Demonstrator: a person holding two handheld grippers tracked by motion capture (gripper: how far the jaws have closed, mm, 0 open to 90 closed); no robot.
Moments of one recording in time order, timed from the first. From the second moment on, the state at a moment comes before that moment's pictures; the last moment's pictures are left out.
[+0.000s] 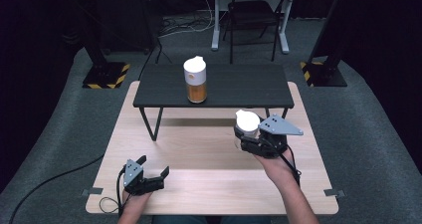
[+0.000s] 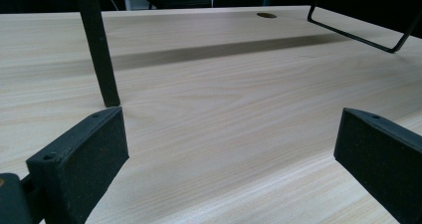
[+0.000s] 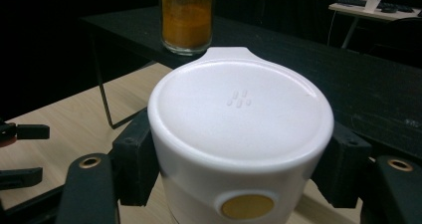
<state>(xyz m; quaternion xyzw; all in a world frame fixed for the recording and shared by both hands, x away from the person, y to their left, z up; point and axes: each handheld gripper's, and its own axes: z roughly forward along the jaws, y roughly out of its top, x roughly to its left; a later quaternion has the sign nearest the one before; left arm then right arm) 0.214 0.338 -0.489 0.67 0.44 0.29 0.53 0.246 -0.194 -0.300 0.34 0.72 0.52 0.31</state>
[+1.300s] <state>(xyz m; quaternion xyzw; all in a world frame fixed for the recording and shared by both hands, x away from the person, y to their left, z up) 0.214 0.337 -0.490 0.67 0.44 0.29 0.53 0.270 -0.178 -0.249 0.35 0.70 0.53 0.34</state>
